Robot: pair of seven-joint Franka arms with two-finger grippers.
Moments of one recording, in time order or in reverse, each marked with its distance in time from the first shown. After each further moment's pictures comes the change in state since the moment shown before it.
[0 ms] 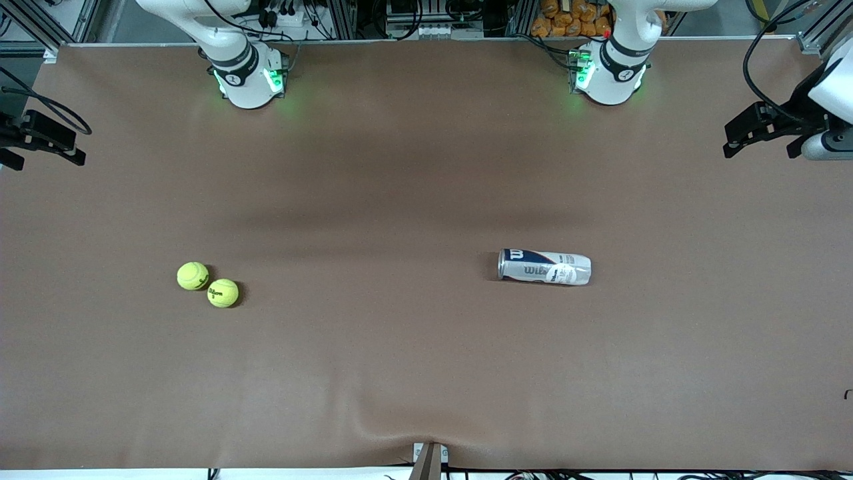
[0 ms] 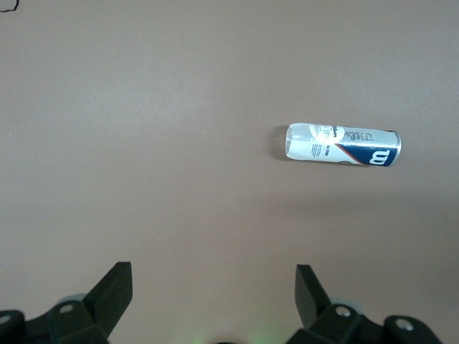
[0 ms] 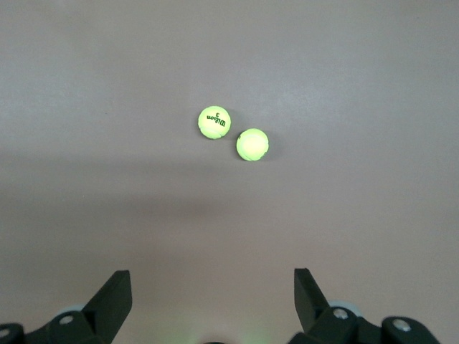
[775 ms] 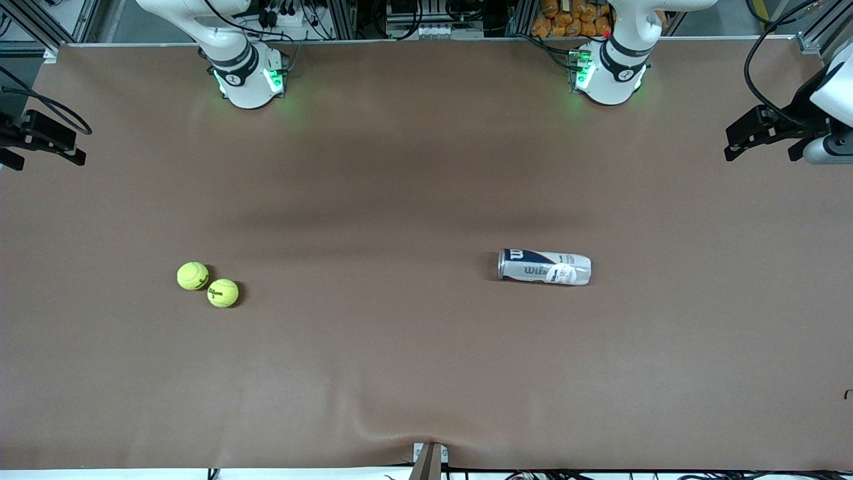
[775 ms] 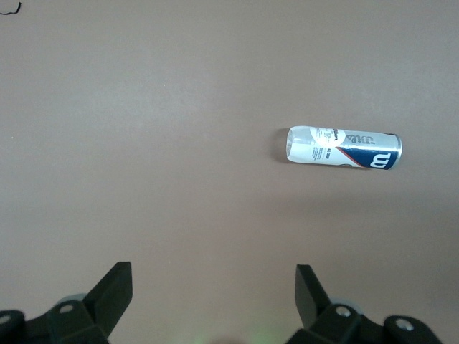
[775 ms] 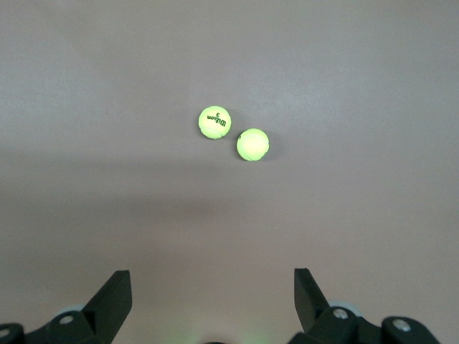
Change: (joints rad) left arm 0.001 0.011 0.001 0.014 0.001 0.001 0.000; right arm 0.000 0.000 0.000 0.000 0.001 0.000 0.000
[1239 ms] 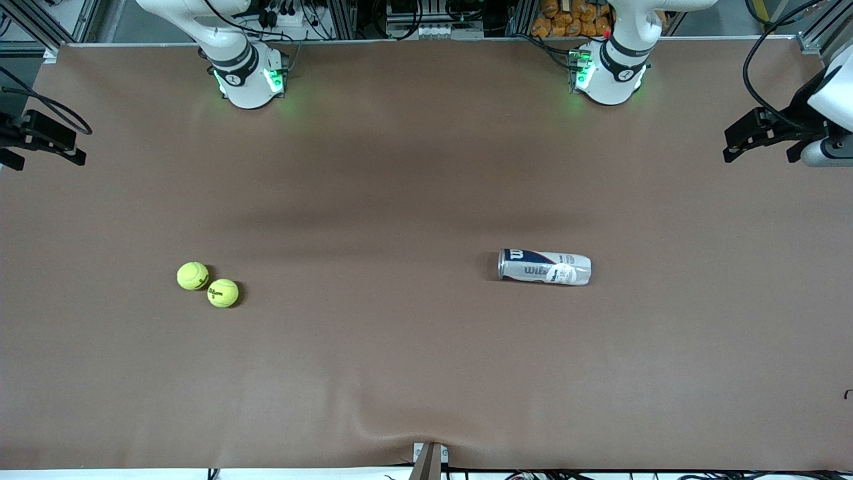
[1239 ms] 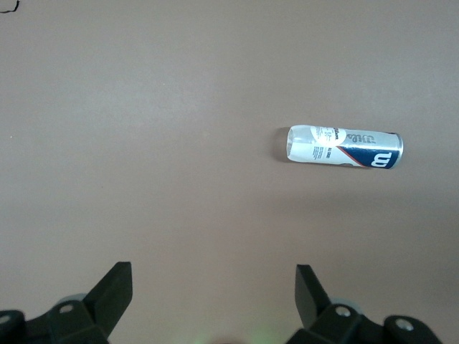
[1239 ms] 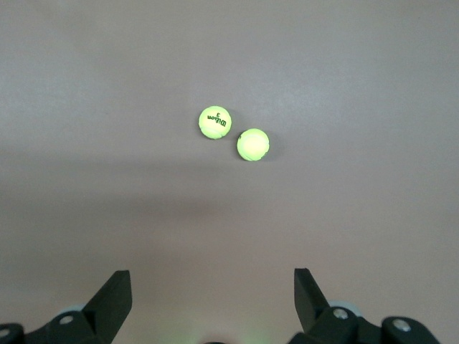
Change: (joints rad) left arm 0.000 0.006 0.000 0.000 0.000 0.000 0.001; right arm 0.000 0.000 0.000 0.000 0.001 0.000 0.000
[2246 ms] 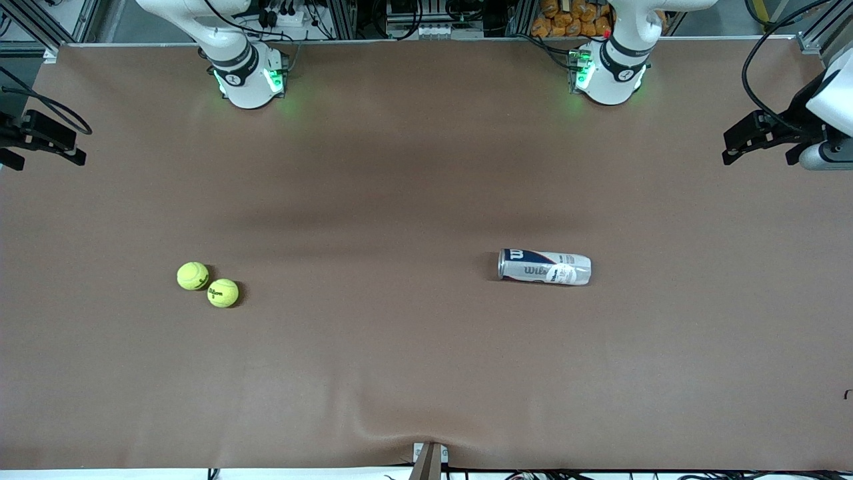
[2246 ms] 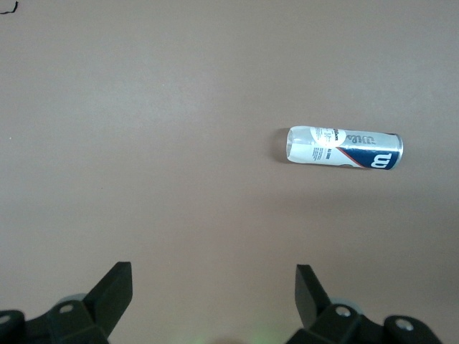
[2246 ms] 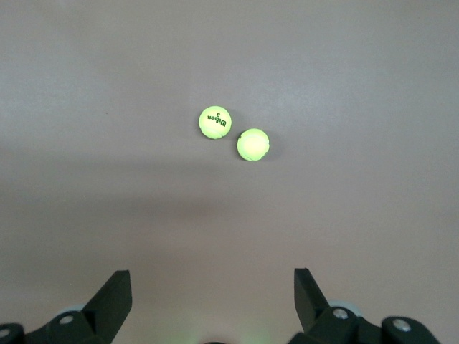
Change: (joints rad) left arm -0.001 0.009 0.000 0.009 0.000 0.000 0.000; right arm 0.000 0.000 0.000 0.000 0.000 0.000 0.000
